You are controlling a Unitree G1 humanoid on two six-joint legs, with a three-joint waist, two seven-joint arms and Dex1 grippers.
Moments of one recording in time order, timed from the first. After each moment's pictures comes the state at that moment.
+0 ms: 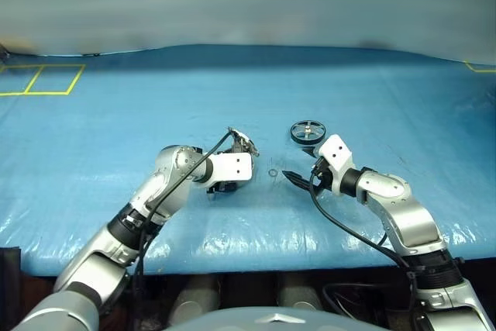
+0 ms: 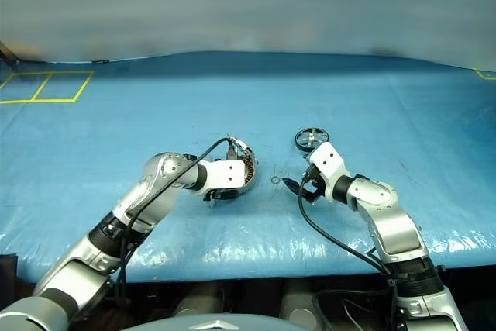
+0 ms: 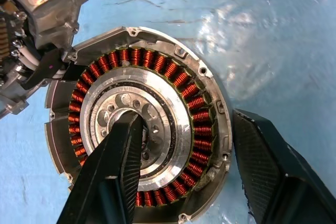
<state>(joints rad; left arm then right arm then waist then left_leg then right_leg) -0.50 0.36 -0.46 -0.13 0.38 0.68 -1.09 -0.17 -0.55 0.08 -0.16 0.20 0.46 0.70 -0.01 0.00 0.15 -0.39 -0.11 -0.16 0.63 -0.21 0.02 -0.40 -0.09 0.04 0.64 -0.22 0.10</state>
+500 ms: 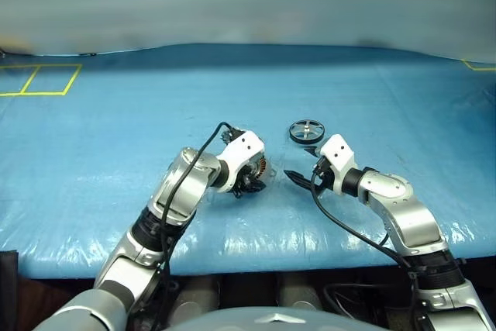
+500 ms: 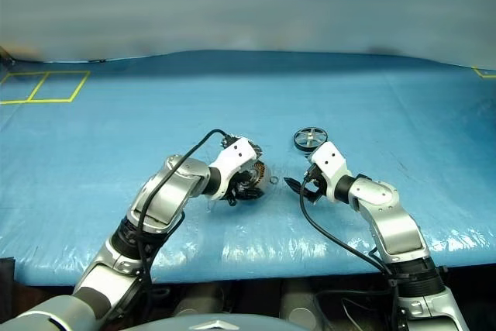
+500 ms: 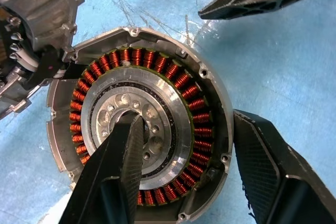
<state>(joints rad) -0.56 0.17 -0.37 -0.28 0.15 1.34 -0.87 -0.17 -0.55 0.07 -0.16 0.20 0.46 0.69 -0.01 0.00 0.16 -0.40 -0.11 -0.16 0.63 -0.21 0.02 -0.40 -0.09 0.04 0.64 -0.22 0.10</state>
